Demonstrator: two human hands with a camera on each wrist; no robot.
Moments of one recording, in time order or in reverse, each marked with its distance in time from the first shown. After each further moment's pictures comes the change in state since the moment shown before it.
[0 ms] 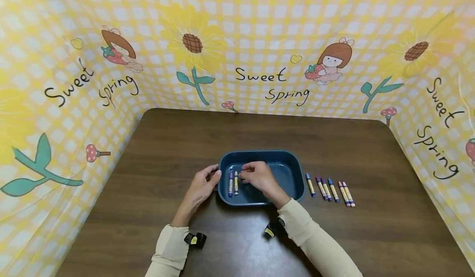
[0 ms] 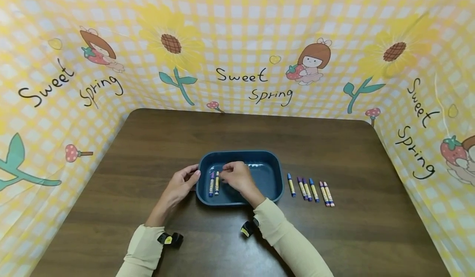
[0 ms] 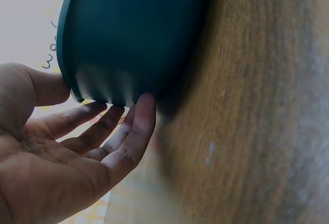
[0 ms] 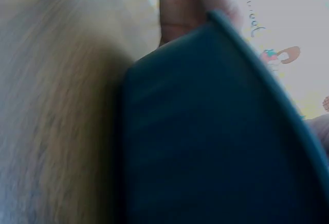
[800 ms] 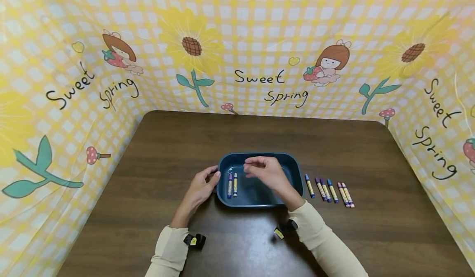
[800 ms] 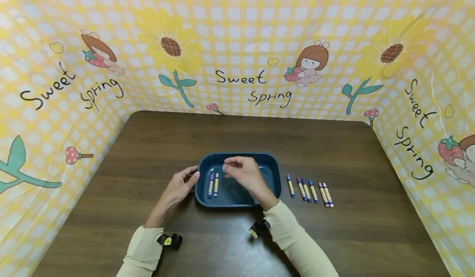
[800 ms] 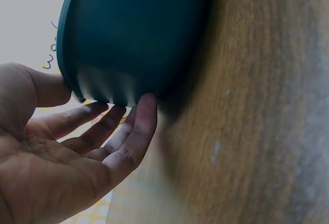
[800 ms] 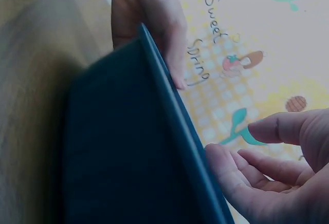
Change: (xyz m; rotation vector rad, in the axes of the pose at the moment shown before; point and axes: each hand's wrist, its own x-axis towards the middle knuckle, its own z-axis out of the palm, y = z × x) left_hand -0.001 0.002 -0.001 0.069 0.016 -0.021; right_hand -0.020 -0.013 -0.031 0.241 -0.045 -0.194
